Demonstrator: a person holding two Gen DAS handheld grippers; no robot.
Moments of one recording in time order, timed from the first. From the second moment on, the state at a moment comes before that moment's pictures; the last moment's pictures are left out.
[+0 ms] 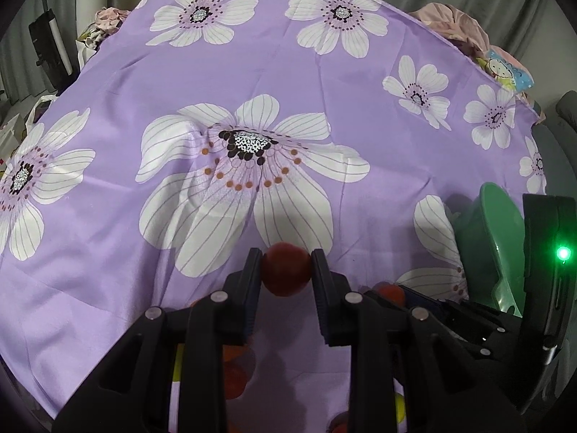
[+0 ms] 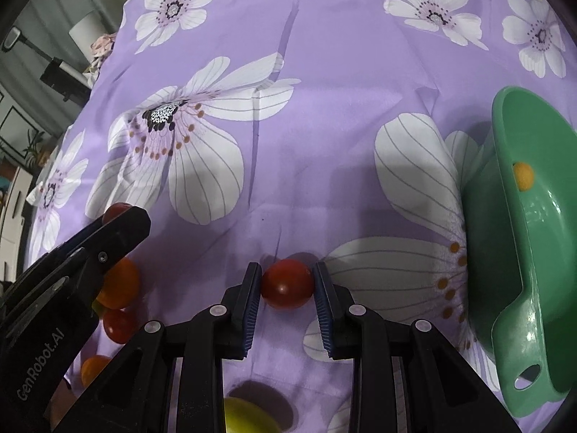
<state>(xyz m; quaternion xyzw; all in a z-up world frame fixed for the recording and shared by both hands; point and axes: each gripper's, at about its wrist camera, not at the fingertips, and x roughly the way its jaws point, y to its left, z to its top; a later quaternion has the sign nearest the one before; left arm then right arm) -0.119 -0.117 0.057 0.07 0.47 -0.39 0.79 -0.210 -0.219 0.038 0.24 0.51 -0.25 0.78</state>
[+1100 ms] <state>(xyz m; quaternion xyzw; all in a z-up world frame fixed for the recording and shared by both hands) -0.123 -0.103 0.088 -0.01 0.44 -0.43 0.79 -0.249 -0.212 0.119 0.26 0.30 -0.27 0.88</state>
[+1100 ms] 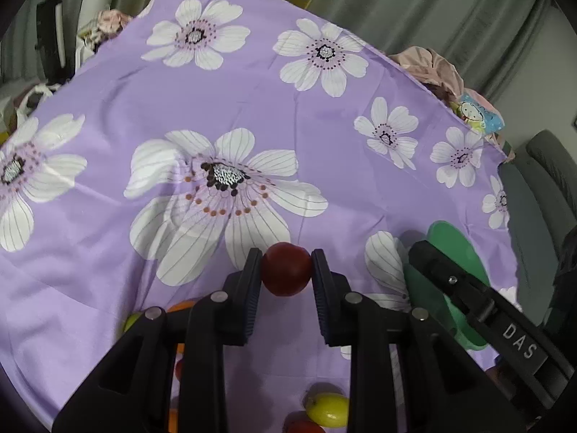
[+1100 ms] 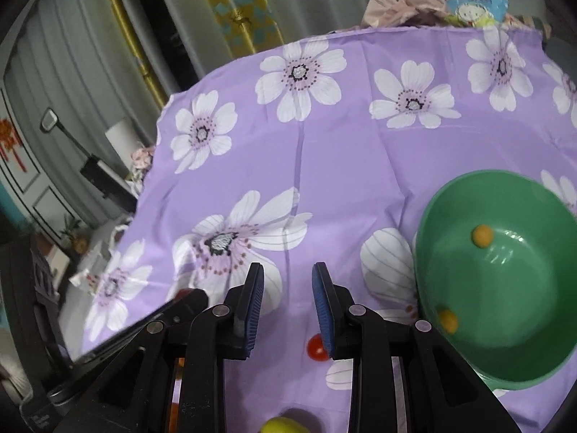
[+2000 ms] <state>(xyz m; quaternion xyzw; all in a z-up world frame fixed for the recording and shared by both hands) -0.133 -0.096 0.102 -0.01 0.38 -0.42 0.82 -0.259 -0.218 0.123 0.26 0.28 -0.28 0.88</state>
